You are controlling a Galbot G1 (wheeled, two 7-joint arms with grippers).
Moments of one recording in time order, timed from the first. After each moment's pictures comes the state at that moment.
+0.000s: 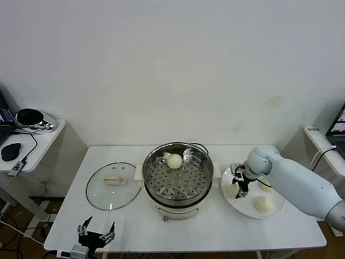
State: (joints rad) left arm 1.69 -1.45 -0.71 -2.05 0.16 0.32 0.19; right arm -0.13 0.79 -0.65 1.25 -0.23 -0.35 -1.14
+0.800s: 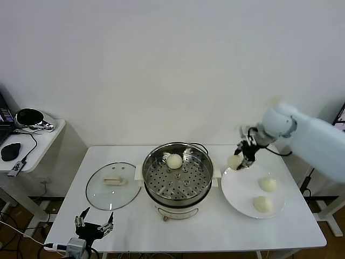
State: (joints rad) left arm 1.67 -1.46 -0.73 -2.14 0.18 0.35 0.21; right arm 0.48 0.72 -1.00 1.44 0.18 -0.47 -1.24
